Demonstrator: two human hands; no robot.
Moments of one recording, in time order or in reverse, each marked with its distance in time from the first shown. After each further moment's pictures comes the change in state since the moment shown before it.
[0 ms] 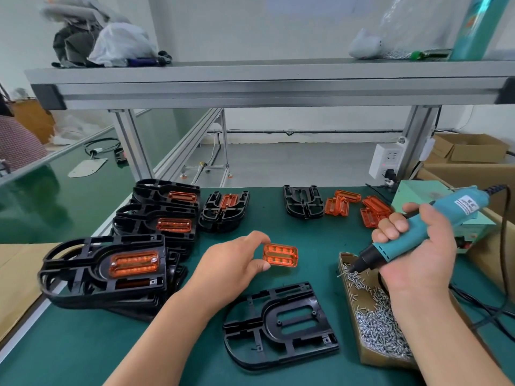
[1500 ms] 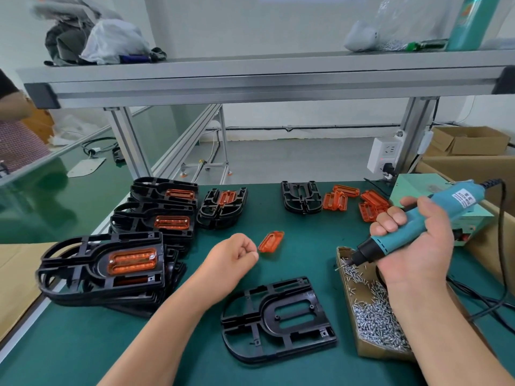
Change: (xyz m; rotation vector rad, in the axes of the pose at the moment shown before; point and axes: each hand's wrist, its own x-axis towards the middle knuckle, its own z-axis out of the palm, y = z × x) left_hand -0.002 -0.011 0.016 -0.518 -0.036 -0.252; right_hand -0.001 -0.002 0.001 0.027 0.040 0.009
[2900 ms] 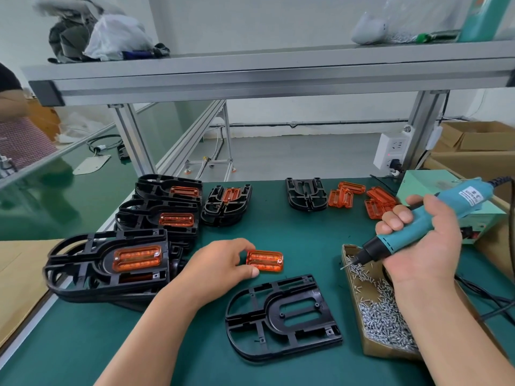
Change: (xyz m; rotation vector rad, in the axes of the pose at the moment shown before) left_hand -0.005 -0.002 -0.025 0.458 -0.093 0.003; right_hand 0.005 0.003 -0.005 -0.014 0.014 0.015
